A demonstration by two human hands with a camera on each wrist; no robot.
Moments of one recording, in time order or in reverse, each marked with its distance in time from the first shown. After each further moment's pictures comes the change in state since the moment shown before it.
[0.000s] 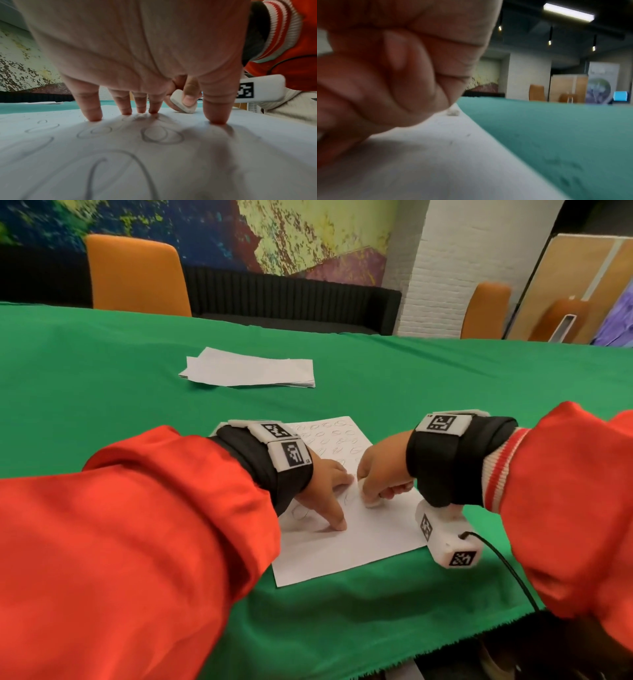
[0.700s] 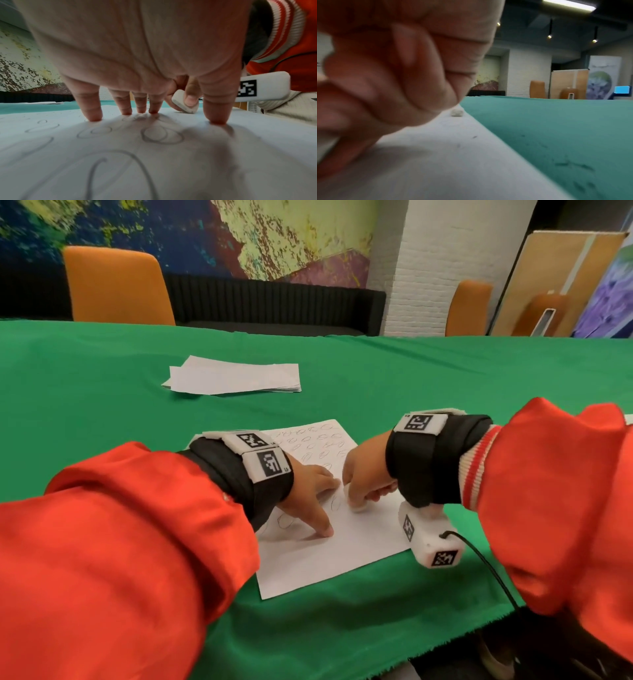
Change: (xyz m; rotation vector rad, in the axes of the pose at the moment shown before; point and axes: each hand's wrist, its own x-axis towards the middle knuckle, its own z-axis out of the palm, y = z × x) left_hand 0.003 -0.001 -0.001 0.026 -0.036 -0.005; right_hand -0.006 -0.002 -0.003 0.006 0.003 -0.022
